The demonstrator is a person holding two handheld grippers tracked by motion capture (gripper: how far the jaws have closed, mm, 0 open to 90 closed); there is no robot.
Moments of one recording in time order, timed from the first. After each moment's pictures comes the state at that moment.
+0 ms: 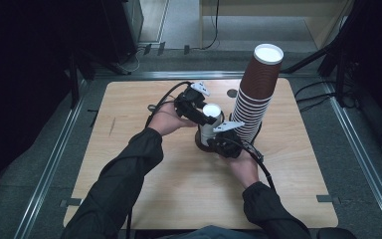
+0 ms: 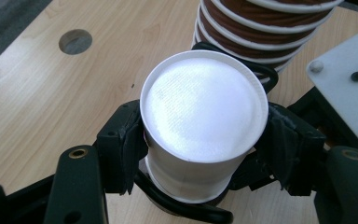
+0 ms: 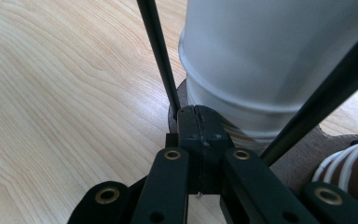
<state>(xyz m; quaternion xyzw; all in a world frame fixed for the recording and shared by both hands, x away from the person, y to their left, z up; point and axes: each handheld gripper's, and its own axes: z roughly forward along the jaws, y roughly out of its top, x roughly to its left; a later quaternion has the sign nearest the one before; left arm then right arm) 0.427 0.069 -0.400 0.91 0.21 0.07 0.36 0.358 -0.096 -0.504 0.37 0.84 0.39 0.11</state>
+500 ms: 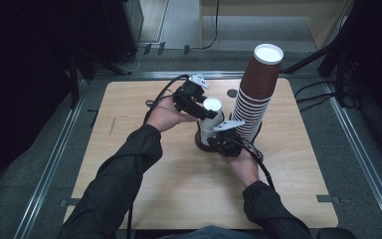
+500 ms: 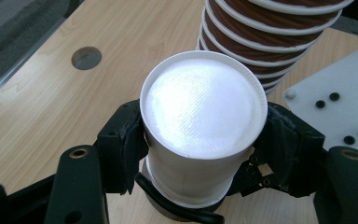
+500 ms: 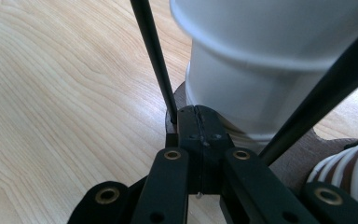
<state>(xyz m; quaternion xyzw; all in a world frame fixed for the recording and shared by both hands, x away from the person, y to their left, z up) 0.425 0.071 -0.376 0.90 0.22 0.08 0.37 0.360 -0.096 -0.501 0.36 0.84 0.39 0.12</state>
